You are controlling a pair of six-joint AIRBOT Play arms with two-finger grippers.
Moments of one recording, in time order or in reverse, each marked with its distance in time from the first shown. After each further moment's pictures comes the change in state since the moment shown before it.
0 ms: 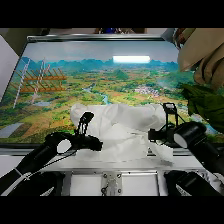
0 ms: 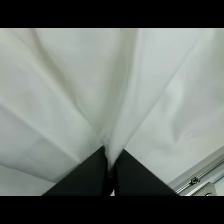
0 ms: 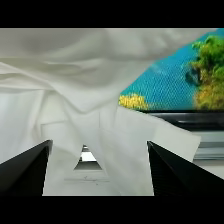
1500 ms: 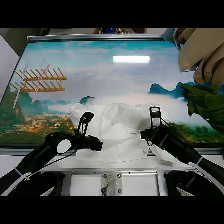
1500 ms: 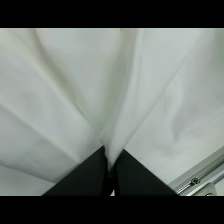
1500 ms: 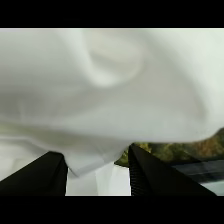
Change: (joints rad) left arm 0.000 0.000 0.000 0.001 0.002 -0.001; right arm 0.161 -0.256 -0.093 -0.309 -0.241 0.286
